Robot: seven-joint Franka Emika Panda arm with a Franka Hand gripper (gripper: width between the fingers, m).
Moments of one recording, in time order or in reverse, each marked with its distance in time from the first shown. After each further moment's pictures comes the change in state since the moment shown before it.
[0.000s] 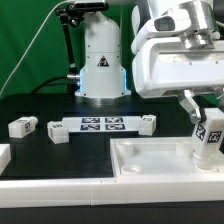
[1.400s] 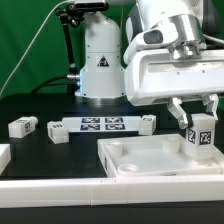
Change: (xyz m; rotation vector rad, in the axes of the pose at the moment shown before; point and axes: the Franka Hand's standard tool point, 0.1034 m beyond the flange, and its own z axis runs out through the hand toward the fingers) arm -0.038 -0.002 -0.003 0.015 -0.040 0.020
